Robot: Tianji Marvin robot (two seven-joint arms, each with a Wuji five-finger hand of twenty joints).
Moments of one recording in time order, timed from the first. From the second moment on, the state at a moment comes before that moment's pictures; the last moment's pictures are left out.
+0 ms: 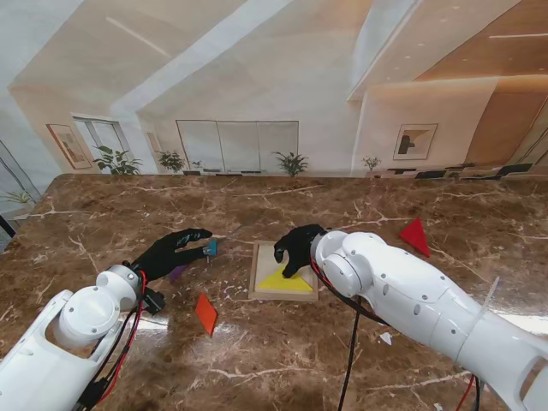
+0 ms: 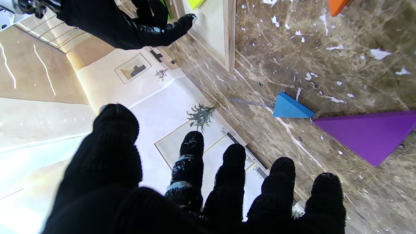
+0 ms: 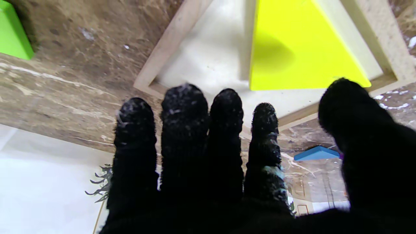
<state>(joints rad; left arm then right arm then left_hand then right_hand) 1.57 -1.10 -1.33 -1.58 0.23 -0.01 -0.22 -0.90 -1.06 0.49 -1.30 -0.81 0.10 0.32 0.70 -0.24 0.16 -0.02 0.44 0.02 0.30 0.25 0.42 0.17 0.16 0.26 0.25 0.29 0.07 0.27 -0.01 0.40 0.16 0.52 0.26 -0.62 1.04 -0.14 0.51 -0.17 0.59 0.24 0.92 -0.05 0.97 0.80 1.05 0.01 1.30 0.60 0.51 0.20 1.33 0.64</state>
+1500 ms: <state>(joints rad) 1.57 -1.10 -1.34 -1.58 0.23 -0.01 -0.22 -0.83 -1.05 0.38 -1.33 -0.81 0.12 0.41 0.70 -0.24 0.15 -0.02 0.46 0.02 0.30 0.25 0.44 0.17 0.16 0.26 0.25 0.29 0.07 0.27 -0.01 0.40 0.16 0.52 0.25 -0.58 1.01 -0.13 0.47 -0.22 0.57 0.21 0.91 -0.06 0.97 0.81 1.05 -0.01 1.33 0.61 0.51 0.18 1.35 0.65</state>
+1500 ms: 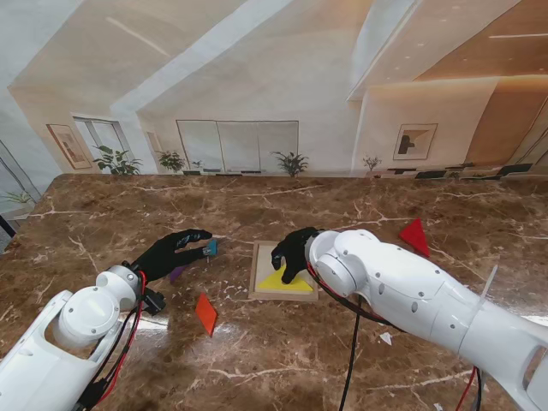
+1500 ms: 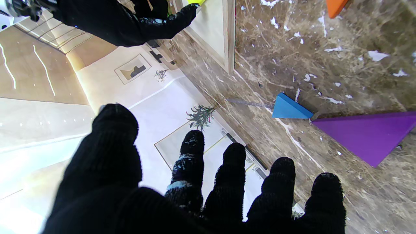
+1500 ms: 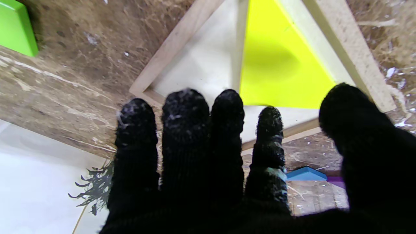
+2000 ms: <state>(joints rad) 1.57 -1.10 -1.34 -1.58 0.22 0.00 -0.23 -0.81 -1.05 0.36 -1.33 -0.80 0.14 0.41 0.70 -0.24 0.15 -0.02 0.46 0.02 0.30 0.25 0.44 0.17 0.16 0.26 0.25 0.29 0.07 0.27 -0.01 0.40 0.16 0.52 0.25 -0.56 1.01 -0.13 0.54 -0.22 0.58 0.21 0.91 -0.06 0.97 0.82 1.05 -0.02 1.34 0.62 0.51 0.18 1.35 0.65</state>
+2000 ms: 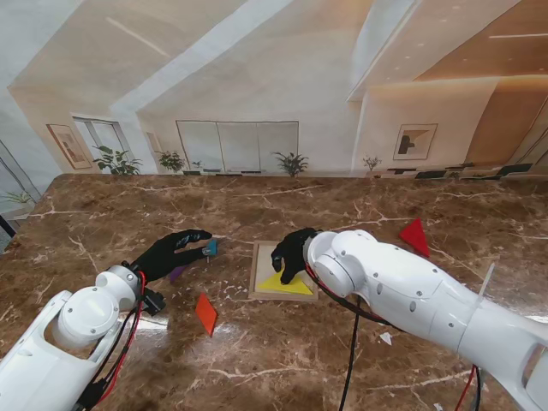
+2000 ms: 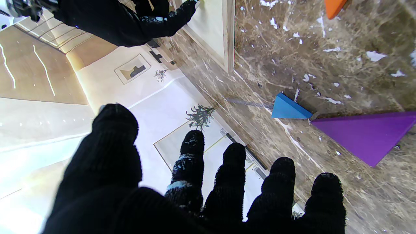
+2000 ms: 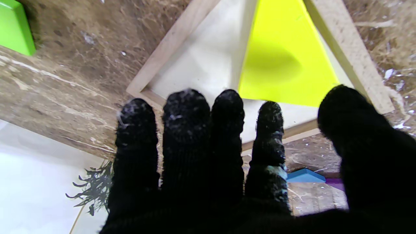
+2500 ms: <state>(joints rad) 1.57 -1.09 -1.34 -1.58 0.22 0.00 -0.24 -0.86 -1.06 0.44 -1.33 -0.80 0.11 0.37 0.70 -0.24 0.15 -0.02 0.46 0.03 0.30 0.25 0.44 0.17 0.16 0.26 0.25 0.29 0.07 0.27 -0.01 0.40 0.16 0.52 0.25 -0.56 1.01 -0.13 0.56 -0.22 0.59 0.21 0.91 -0.06 0.97 0.81 1.05 -0.02 1.34 0.62 0.52 0.18 1.35 0.65</state>
